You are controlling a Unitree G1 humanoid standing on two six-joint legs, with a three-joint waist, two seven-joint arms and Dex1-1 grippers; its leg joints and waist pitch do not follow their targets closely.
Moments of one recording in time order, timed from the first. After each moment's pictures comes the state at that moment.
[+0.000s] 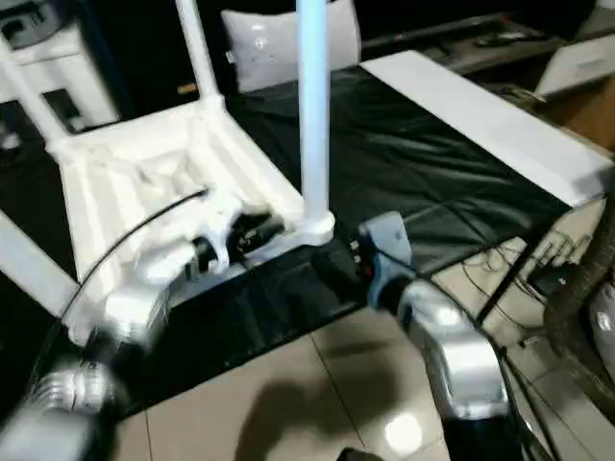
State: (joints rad) left arm -0.46 0.09 -0.04 0.37 -0.09 0.13 -0.60; right arm -0.18 -0.22 0.04 -0.12 0.19 0.56 0.48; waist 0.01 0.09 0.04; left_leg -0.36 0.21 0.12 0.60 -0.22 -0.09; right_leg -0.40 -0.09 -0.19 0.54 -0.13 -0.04
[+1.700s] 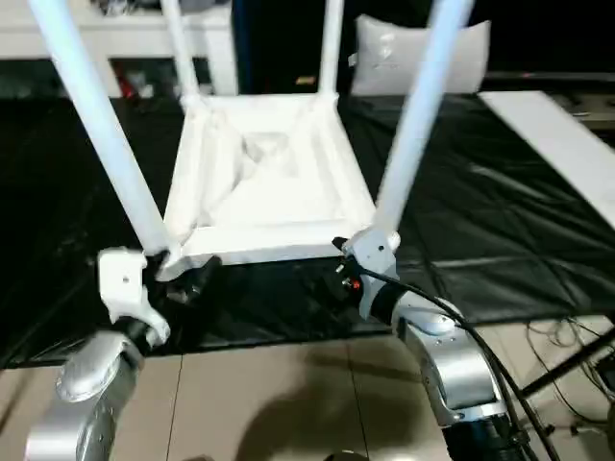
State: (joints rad) left arm 0.09 0.04 0.05 -0.24 -0.12 0.25 -0.25; right arm -0.19 -0.30 0.13 -0.01 0.16 0.32 0.62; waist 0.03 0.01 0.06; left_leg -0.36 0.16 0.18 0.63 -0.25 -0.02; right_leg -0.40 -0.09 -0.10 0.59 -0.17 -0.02
